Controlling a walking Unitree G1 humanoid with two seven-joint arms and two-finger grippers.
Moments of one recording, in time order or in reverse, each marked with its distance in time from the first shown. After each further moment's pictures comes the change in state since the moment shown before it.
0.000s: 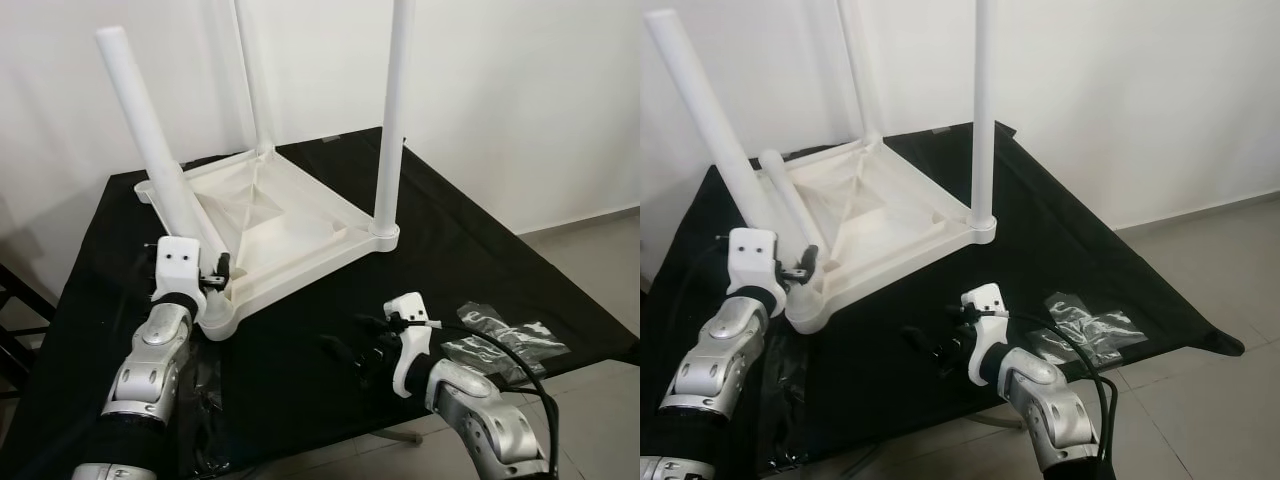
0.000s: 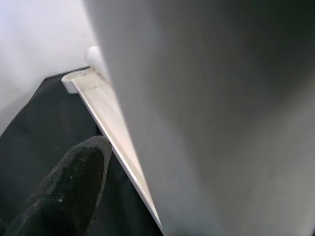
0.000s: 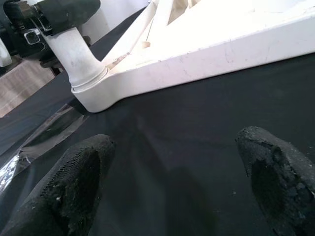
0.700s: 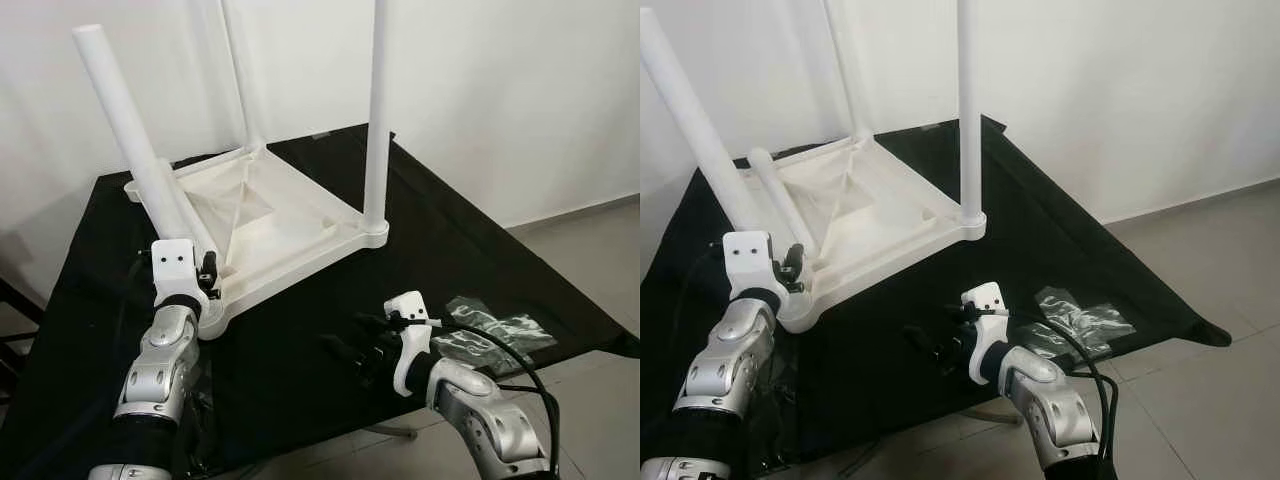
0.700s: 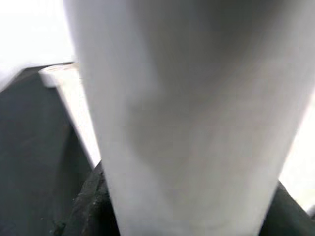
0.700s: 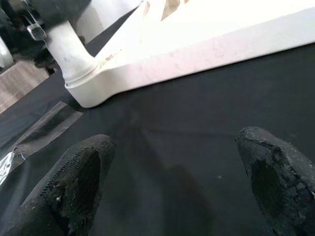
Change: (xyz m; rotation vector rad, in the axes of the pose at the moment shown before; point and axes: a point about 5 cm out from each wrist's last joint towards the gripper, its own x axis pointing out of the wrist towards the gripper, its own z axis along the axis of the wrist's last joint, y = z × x) left arm -0.001 -0.013 0.002 -0.136 -0.053 -0.089; right arm -0.001 -0.001 0.000 -0.001 -0.001 -0.005
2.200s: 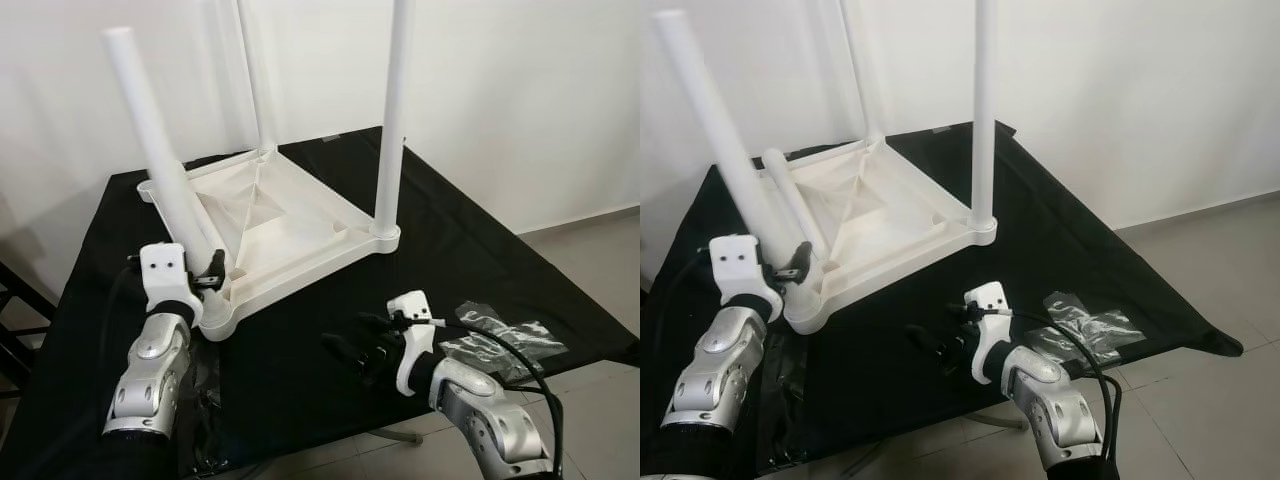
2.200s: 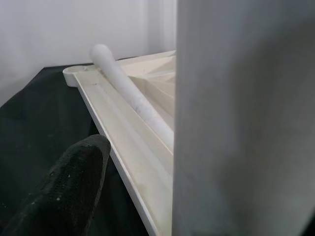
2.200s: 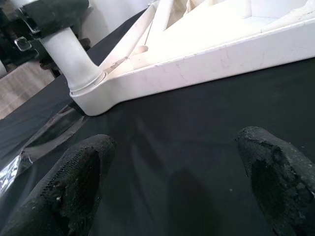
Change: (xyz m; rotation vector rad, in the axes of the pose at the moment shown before) left arm -0.013 0.017 -0.004 -0.015 -0.001 0.133; right arm 0.001 0.001 0.002 0.001 -0.008 0.009
